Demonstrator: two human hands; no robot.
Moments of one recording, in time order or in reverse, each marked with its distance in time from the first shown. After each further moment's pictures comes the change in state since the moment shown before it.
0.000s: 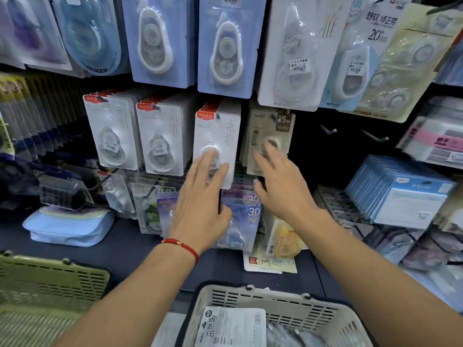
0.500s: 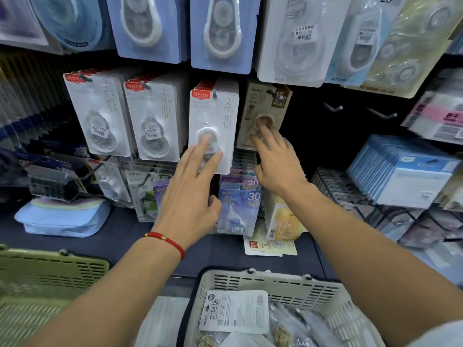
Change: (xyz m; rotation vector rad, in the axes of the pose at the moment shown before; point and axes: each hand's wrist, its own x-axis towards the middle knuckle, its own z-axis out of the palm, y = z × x) left_hand -0.009 -0.022 -0.001 0.024 -0.008 0.087; right_hand 0.027 0.013 0.038 -0.082 -0.042 0.009
